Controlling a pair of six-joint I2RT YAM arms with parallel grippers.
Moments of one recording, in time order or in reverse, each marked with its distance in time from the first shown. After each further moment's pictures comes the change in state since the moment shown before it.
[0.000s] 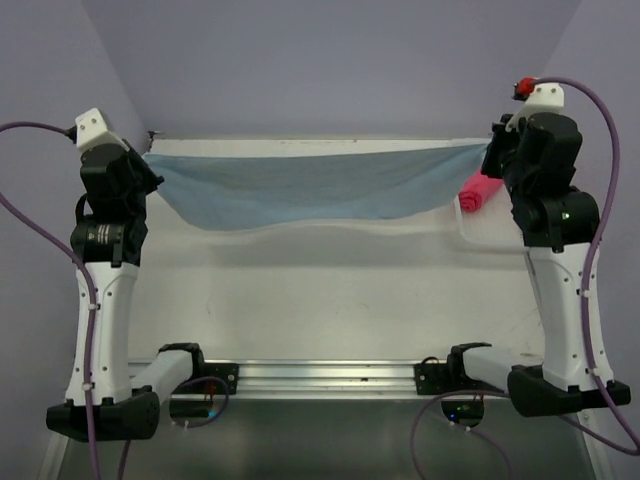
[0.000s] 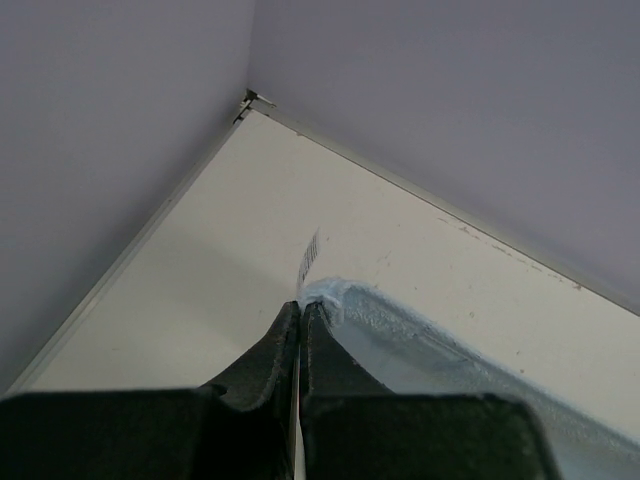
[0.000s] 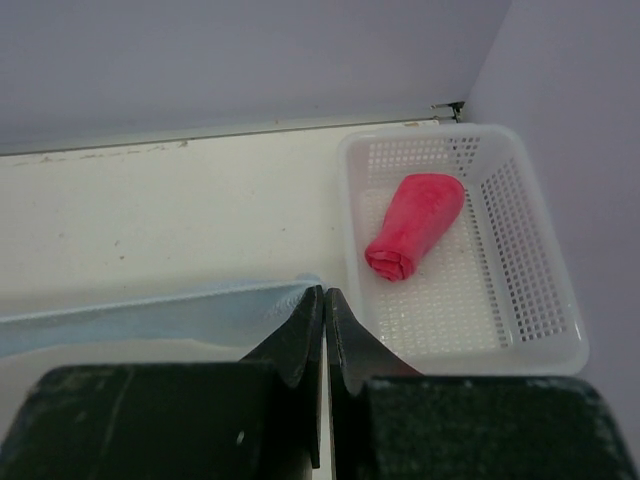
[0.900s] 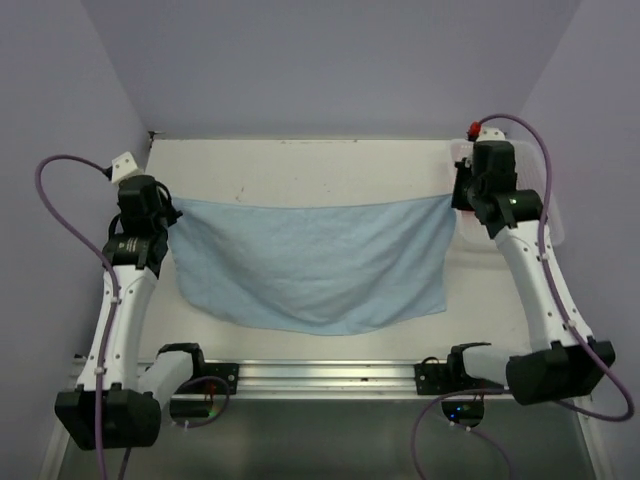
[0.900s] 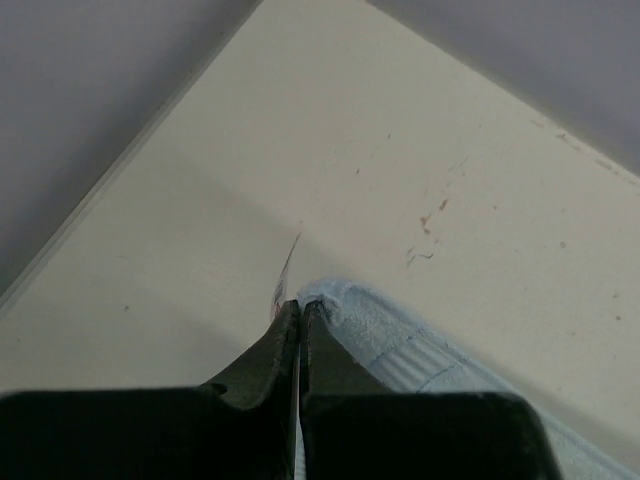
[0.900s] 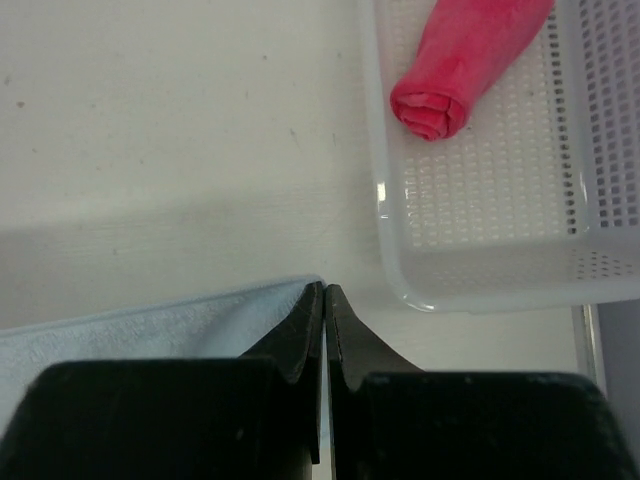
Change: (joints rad) left arm 0.008 -0.138 -0.356 0.069 -0.023 -0.049; right arm 0.000 -0.037 -0.350 0.007 -0.038 0.074
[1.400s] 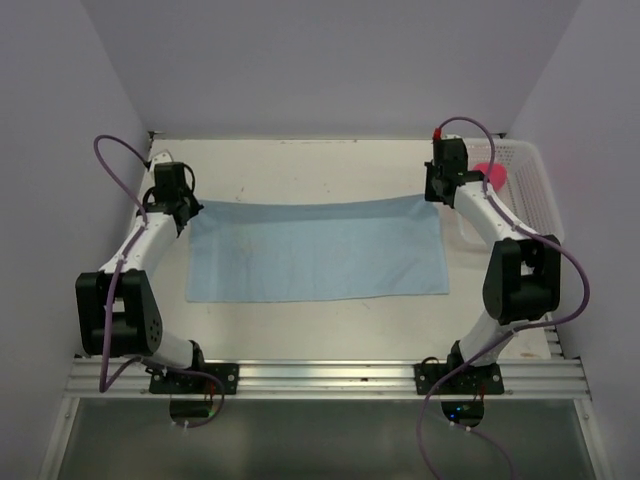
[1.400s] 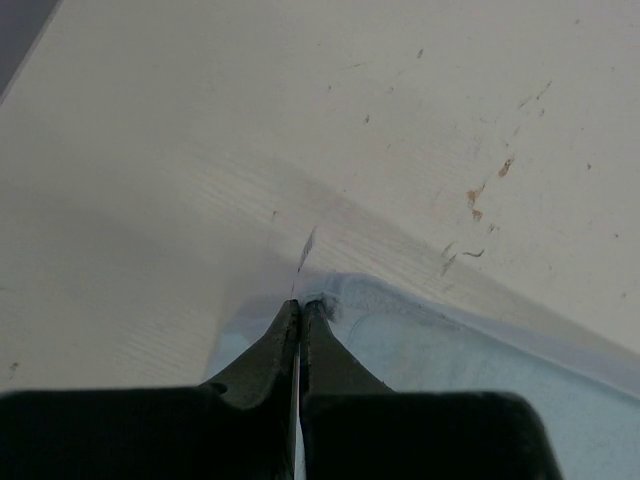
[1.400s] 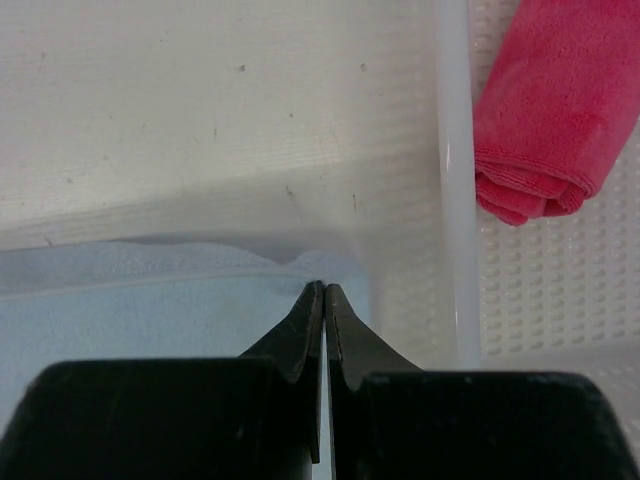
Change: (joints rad) left arm 0.000 0.545 -0.006 0.241 0.067 0.002; right arm 0.000 0.517 -0.050 0.346 0.037 -0.014
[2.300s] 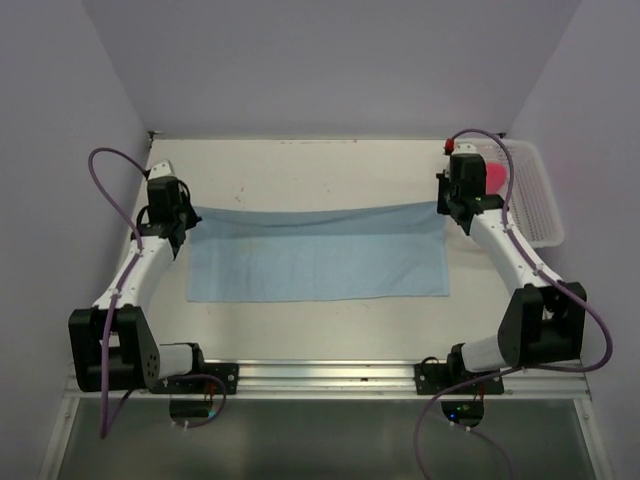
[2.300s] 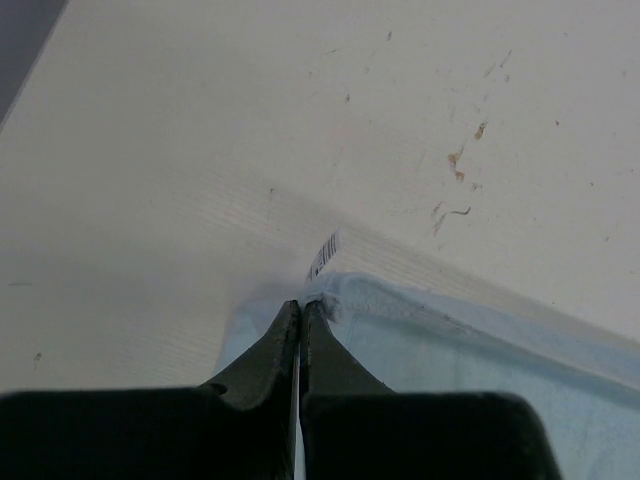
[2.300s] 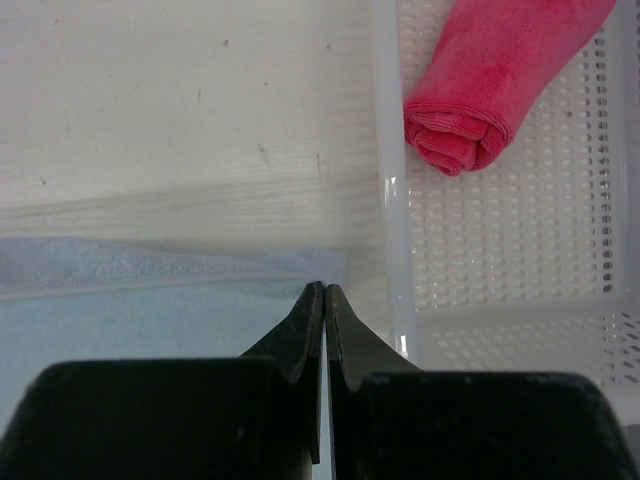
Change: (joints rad) left arm 0.008 -0.140 -0.127 0.074 0.076 0.094; right arm -0.019 -0.219 -0.196 0.068 -0.016 -0.083
